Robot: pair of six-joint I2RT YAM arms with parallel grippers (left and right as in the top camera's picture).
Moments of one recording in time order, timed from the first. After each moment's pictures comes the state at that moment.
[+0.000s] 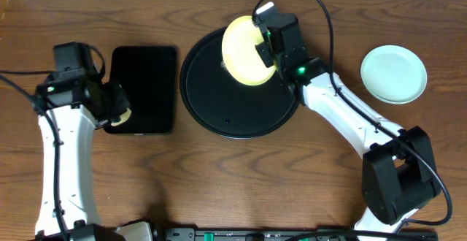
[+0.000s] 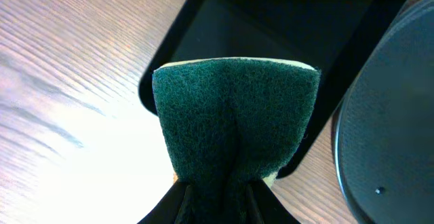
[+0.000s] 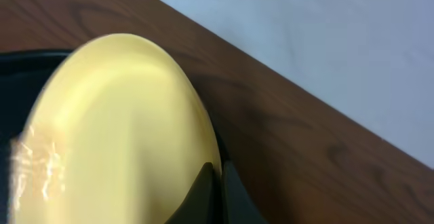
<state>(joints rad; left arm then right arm) 0.25 1.41 1.26 -1.09 0.03 -0.31 0.51 1.86 1.38 -0.11 0.27 -0.20</state>
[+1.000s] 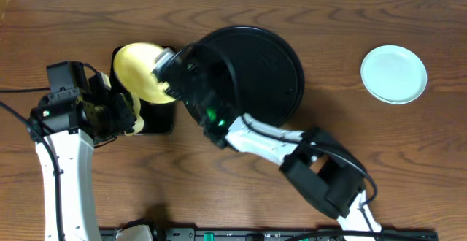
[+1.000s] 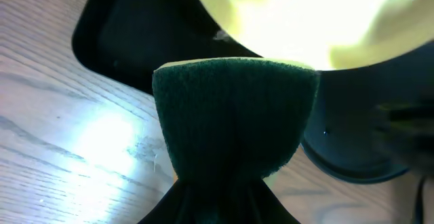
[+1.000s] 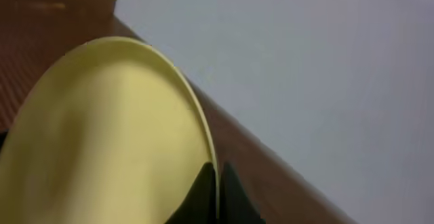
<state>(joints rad) 0.28 1.27 1.17 -1.13 0.24 -0.25 0.95 2.16 1.40 0.70 0.35 -0.41</state>
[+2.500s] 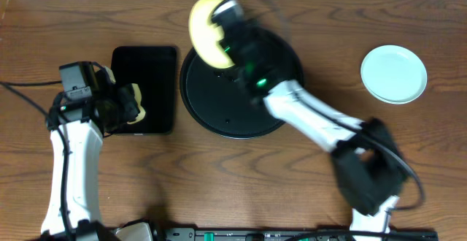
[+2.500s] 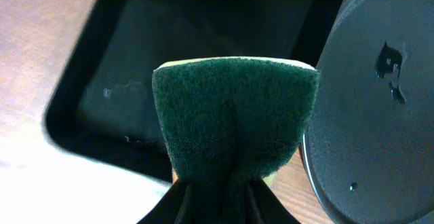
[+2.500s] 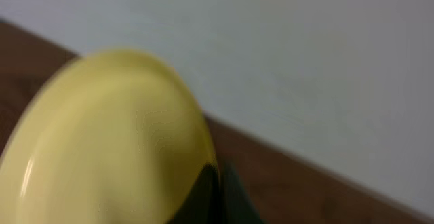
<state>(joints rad) 0.27 1.38 1.02 -0.78 0.22 -0.23 0.63 1.95 1.46 0.13 0.52 -0.16</state>
